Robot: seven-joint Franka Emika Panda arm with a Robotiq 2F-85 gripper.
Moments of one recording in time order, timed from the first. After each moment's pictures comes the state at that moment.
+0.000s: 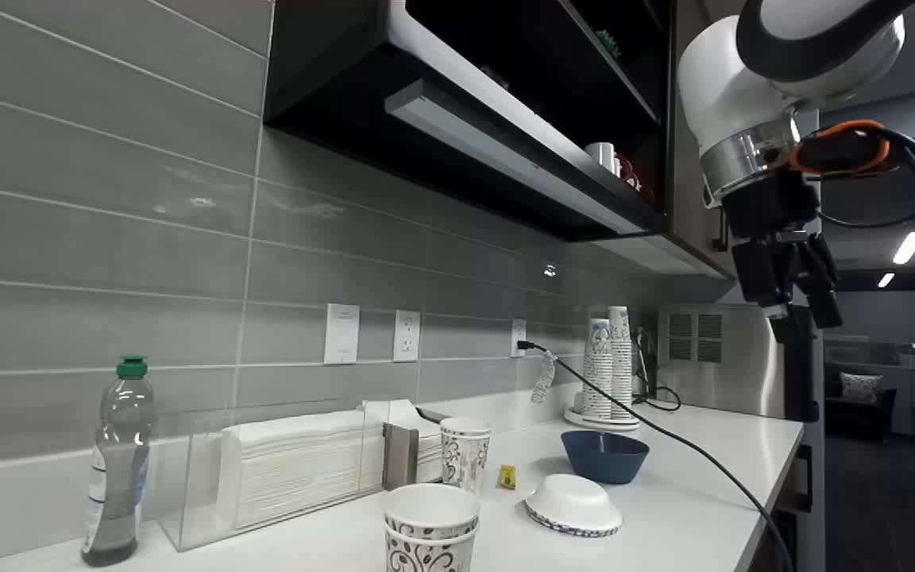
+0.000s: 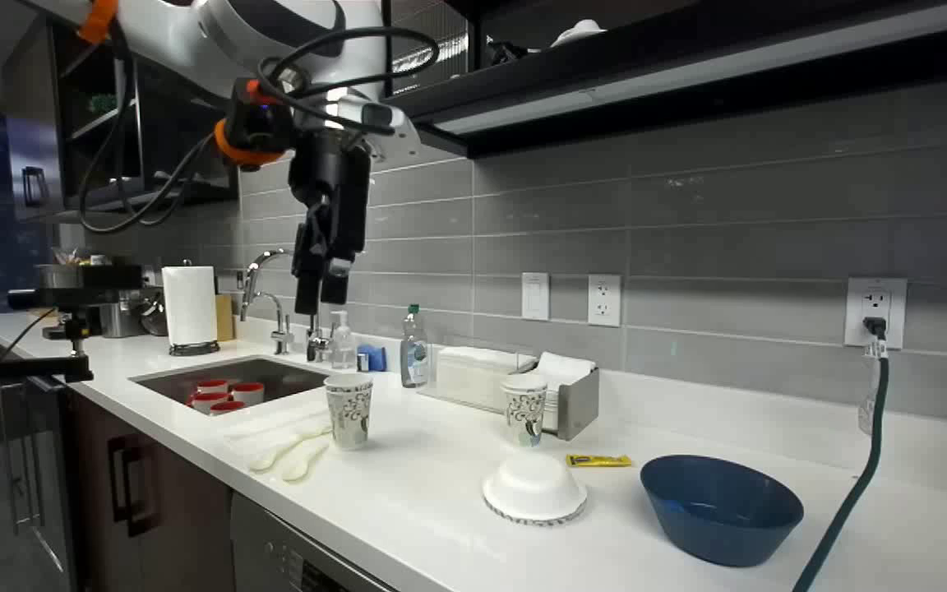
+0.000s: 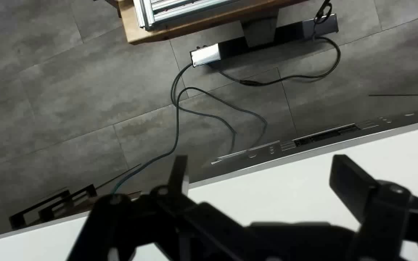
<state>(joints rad) -0.10 -0.57 0.09 -2.28 -0.13 1.50 0.22</state>
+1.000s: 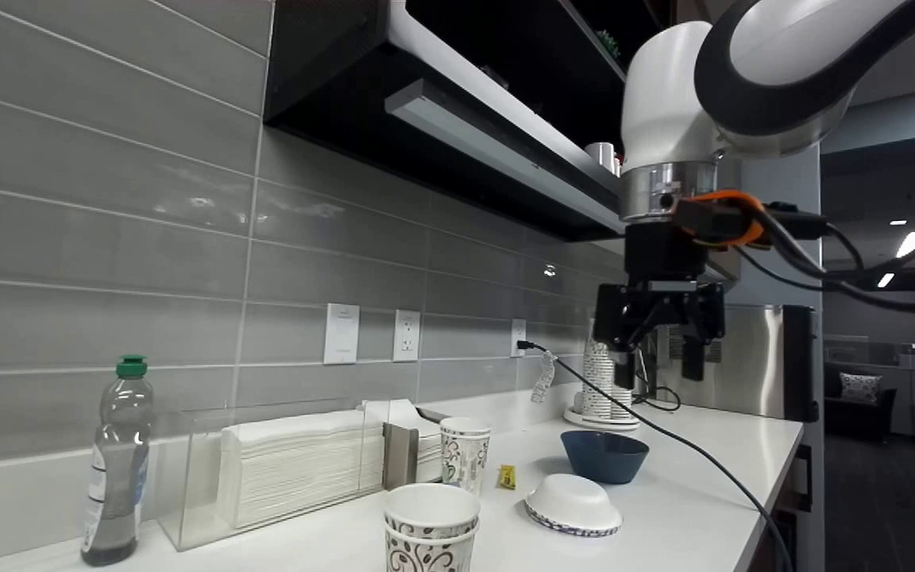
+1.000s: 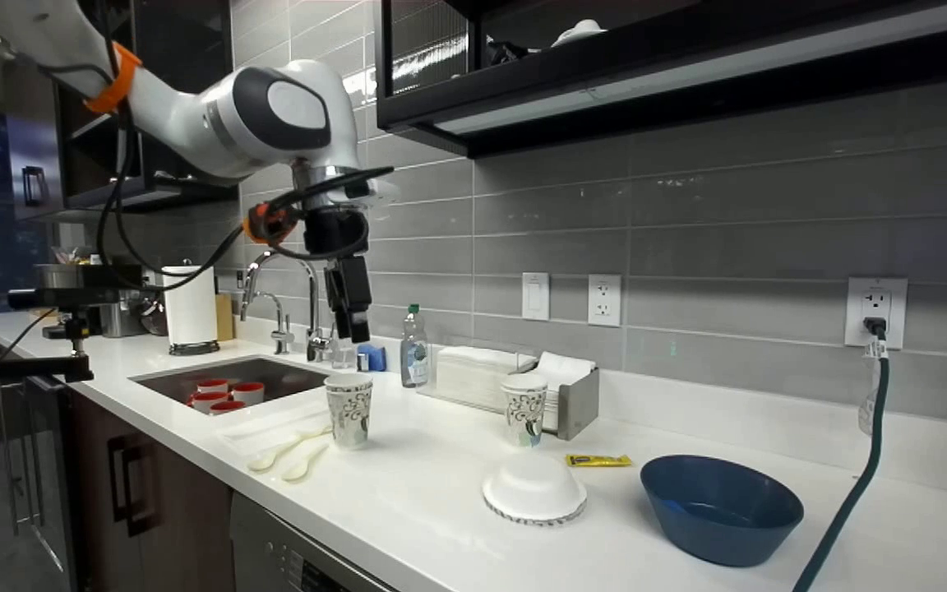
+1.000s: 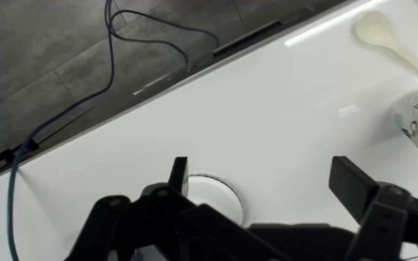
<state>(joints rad) -0.03 -0.45 0.23 -2.37 -0.06 1.98 0.58</state>
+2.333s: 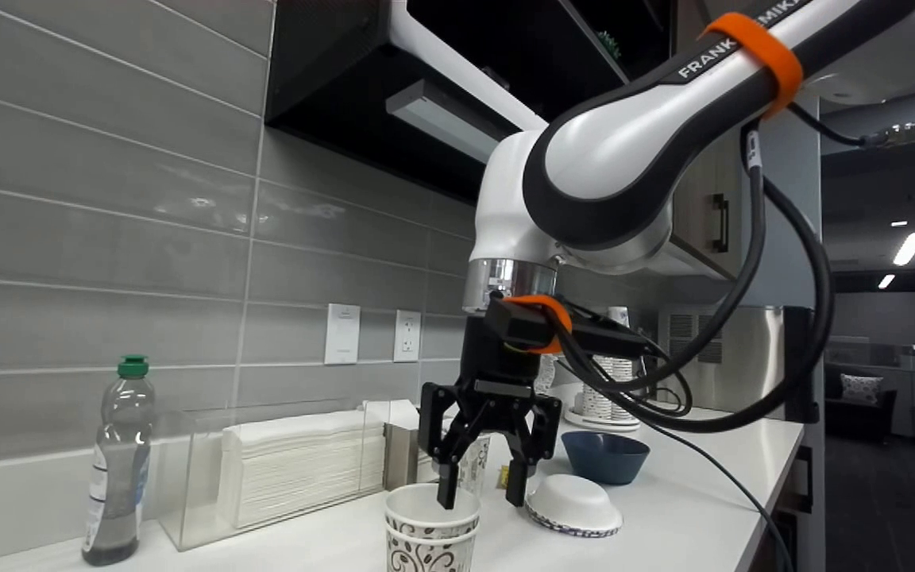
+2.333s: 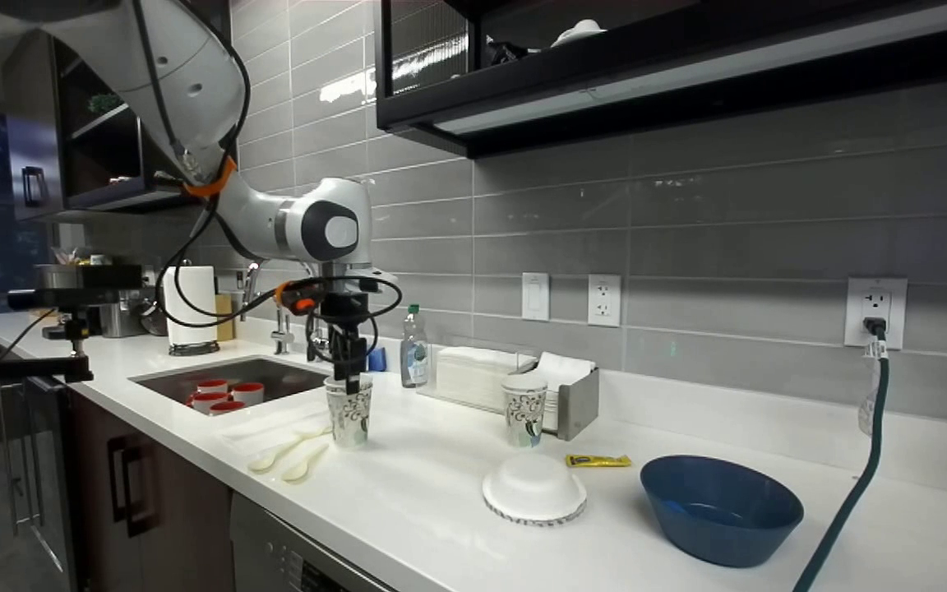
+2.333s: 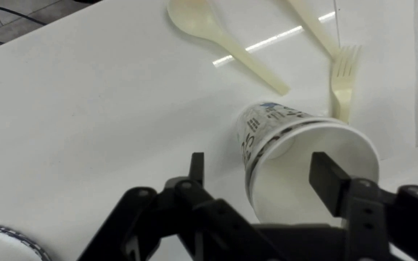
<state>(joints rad) 0.15 0.05 0.26 -2.14 0.05 2.28 0.66</state>
